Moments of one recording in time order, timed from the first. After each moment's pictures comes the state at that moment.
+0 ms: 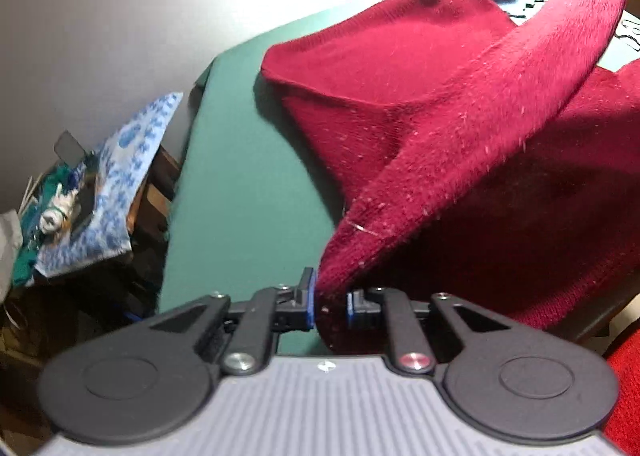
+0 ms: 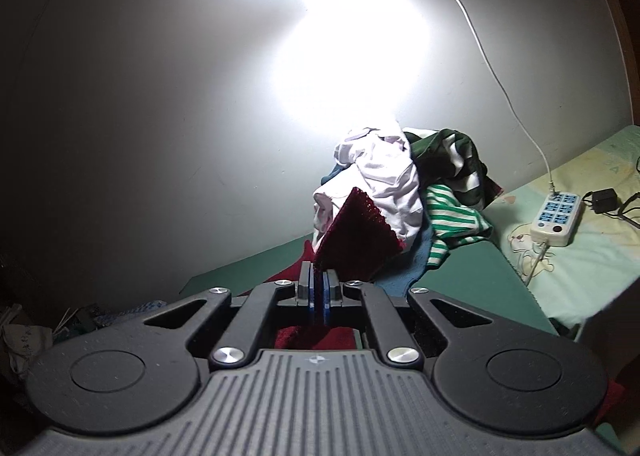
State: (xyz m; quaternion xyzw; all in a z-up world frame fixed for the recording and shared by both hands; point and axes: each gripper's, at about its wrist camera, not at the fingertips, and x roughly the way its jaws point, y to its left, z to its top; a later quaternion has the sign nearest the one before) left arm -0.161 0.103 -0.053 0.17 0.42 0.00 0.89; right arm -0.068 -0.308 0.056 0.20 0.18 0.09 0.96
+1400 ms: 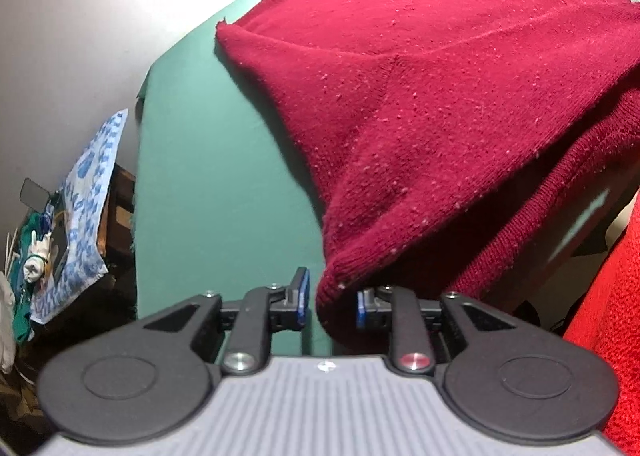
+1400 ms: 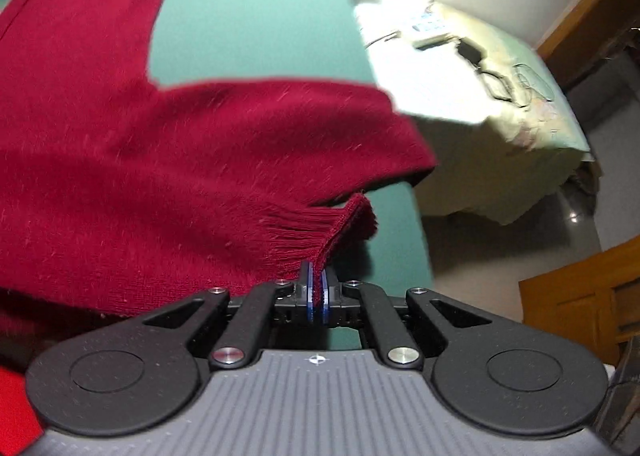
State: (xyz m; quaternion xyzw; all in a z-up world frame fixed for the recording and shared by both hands) left arm -0.169 0.084 -0.082 0.26 0.46 -0.07 0.85; right arm -0.114 -0.306 -0.066 -0.10 0.54 -0.08 0.83
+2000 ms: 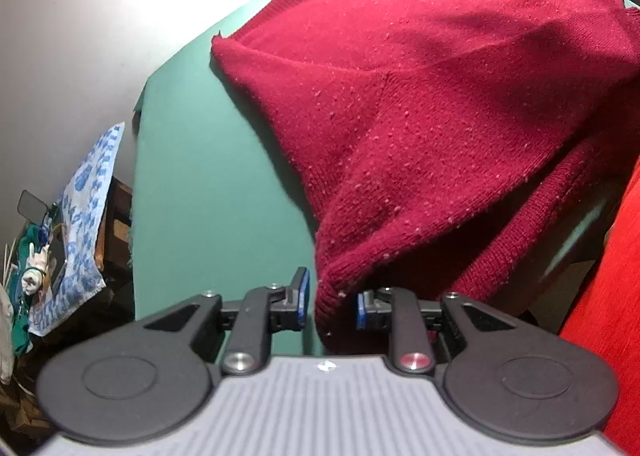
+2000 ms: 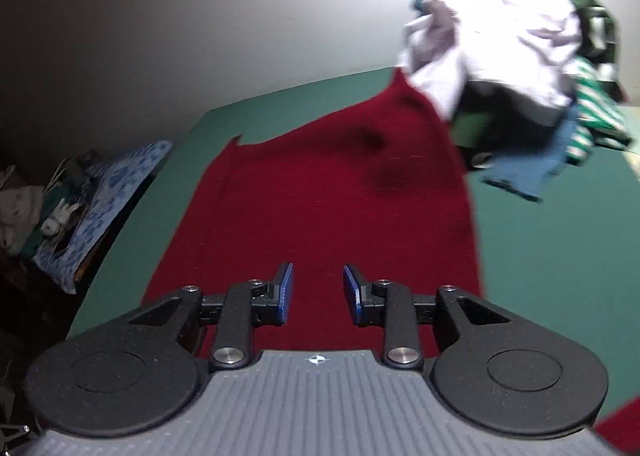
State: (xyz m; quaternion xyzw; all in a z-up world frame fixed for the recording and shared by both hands) left arm -0.169 0.076 -0.081 0.25 0.44 -0.08 0.86; right arm 0.108 -0.122 -0.036 0.10 0.40 0.21 0.89
